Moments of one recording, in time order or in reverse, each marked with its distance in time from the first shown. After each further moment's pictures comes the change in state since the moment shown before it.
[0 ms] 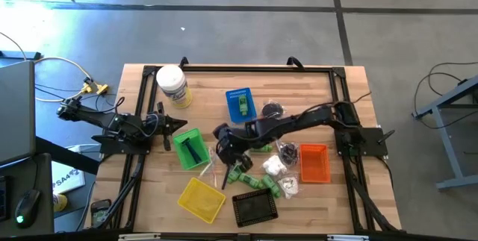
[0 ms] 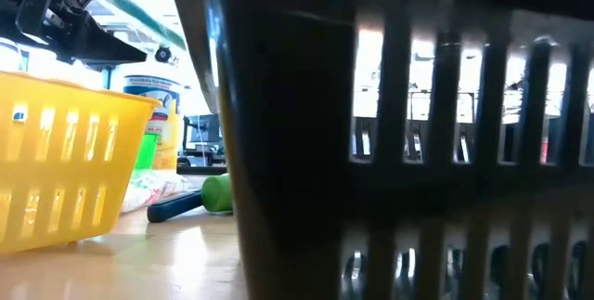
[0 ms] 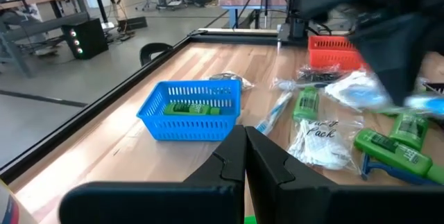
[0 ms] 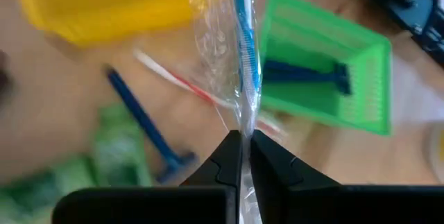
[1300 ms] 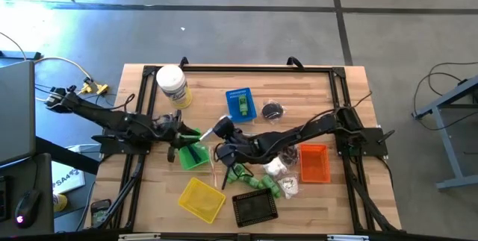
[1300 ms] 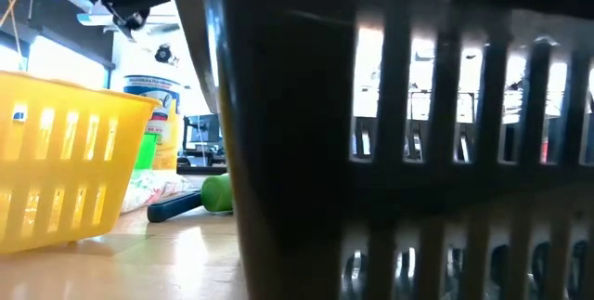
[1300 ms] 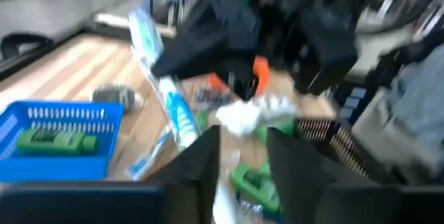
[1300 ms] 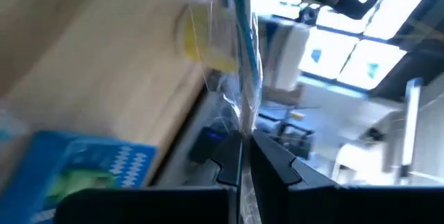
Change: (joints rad) left arm 0.000 0.519 0.287 0.210 0.324 -0.200; right arm 0.106 0.003 0.009 0.198 1.021 -0.628
